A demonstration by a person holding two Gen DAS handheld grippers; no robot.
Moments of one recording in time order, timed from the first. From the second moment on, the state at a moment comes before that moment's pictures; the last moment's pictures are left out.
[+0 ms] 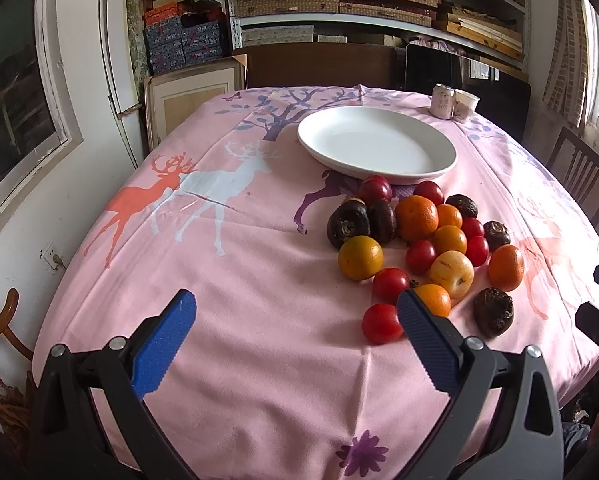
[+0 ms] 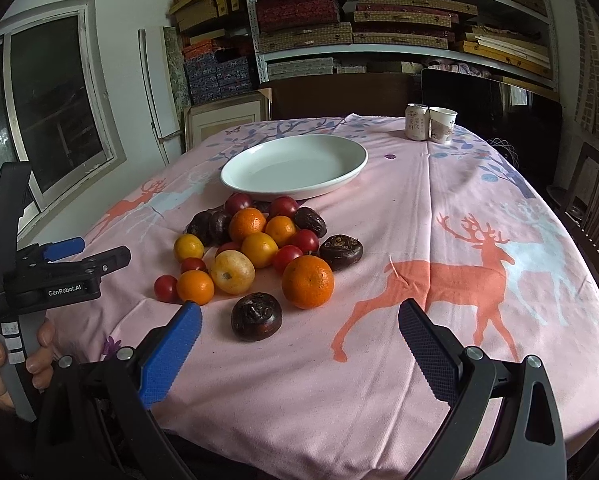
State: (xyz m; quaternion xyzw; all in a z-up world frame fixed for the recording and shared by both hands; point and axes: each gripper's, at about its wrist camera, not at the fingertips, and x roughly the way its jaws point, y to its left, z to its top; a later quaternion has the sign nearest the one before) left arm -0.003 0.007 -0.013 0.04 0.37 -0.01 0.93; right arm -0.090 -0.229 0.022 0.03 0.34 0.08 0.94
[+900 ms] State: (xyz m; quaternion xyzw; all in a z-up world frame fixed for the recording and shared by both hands) left arm -0.002 -0.021 -0.053 0.12 0.39 -0.07 0.91; right arm -0.057 -0.203 -0.022 0.04 0.37 0.16 0.91
